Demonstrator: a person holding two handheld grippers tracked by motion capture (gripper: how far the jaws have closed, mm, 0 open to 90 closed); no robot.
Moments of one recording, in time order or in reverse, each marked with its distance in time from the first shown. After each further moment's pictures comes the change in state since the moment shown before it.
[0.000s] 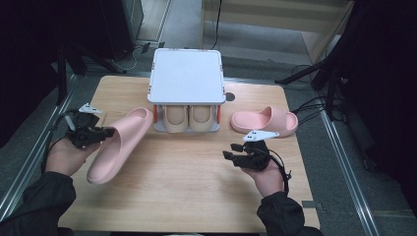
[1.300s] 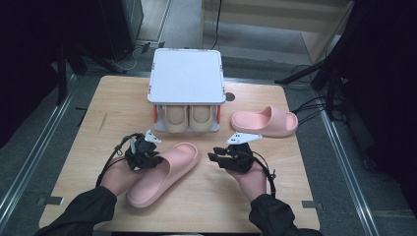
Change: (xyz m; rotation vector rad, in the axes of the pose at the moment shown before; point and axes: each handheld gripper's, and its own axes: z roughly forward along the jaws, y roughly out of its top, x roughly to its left) left arm -0.115 -0.008 0.075 0.115 -0.162 0.217; right arm 0.026 0.003 0.034 -0.021 0.081 -0.015
